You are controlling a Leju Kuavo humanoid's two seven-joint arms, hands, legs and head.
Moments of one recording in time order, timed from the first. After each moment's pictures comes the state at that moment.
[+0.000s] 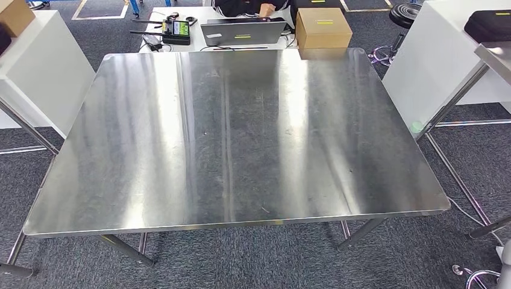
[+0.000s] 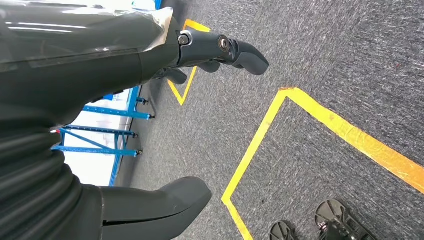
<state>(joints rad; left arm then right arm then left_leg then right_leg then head) -0.07 -0.11 0.76 -0.23 -0.55 0.28 0.45 -0.02 -0.30 -0.69 -1.42 1.11 -0.65 -0.01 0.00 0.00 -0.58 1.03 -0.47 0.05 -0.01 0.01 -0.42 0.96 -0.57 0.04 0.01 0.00</state>
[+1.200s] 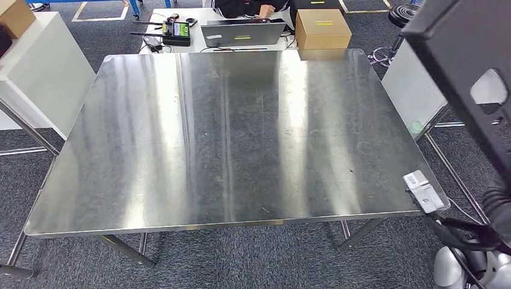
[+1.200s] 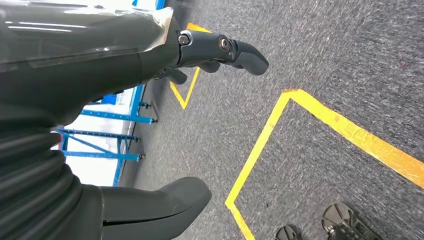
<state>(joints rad) -0.07 -0.13 0.79 -0.23 -0.61 0.28 0.45 0.06 -0.06 -0.33 -1.91 1.52 -0.66 -0.04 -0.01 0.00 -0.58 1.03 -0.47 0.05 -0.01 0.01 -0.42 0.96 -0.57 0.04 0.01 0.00</state>
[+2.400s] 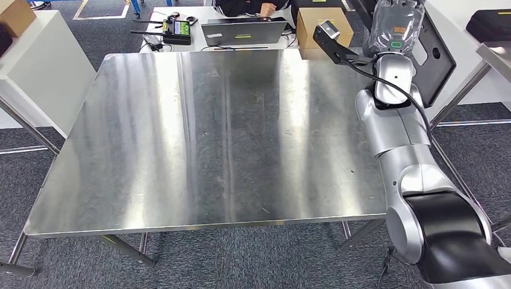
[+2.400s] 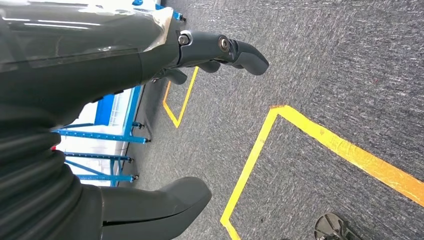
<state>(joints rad) -0.10 -0.10 0.80 -0.23 -0.70 0.24 0.45 -1.04 -0.17 0.18 -0.50 1.48 -0.39 0.19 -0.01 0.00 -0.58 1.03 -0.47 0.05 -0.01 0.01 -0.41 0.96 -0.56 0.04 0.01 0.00</state>
